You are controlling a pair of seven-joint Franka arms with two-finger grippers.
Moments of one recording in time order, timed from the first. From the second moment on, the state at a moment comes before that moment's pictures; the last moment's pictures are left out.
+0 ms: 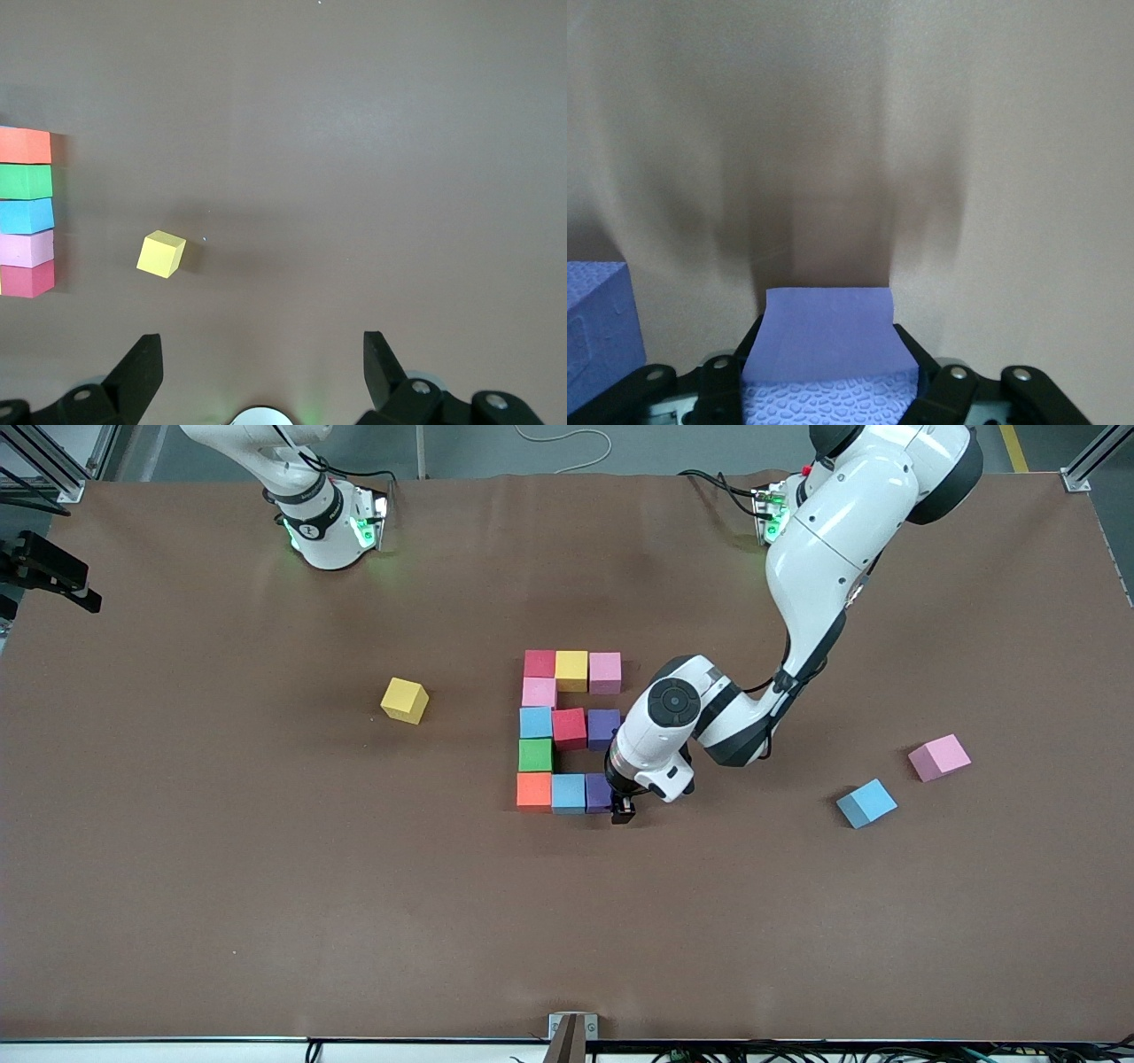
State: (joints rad) left arm -0.29 0.84 -0.41 -1.60 0.32 2.57 -2.44; right arm 0.01 -0.07 -0.07 -1.49 0.02 1.39 -0.13
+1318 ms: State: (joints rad) left arm -0.28 0.78 -0.41 -1.59 0.32 2.57 -2.44; right arm 0.01 -0.07 -0.07 -1.49 0.02 1.39 -0.13
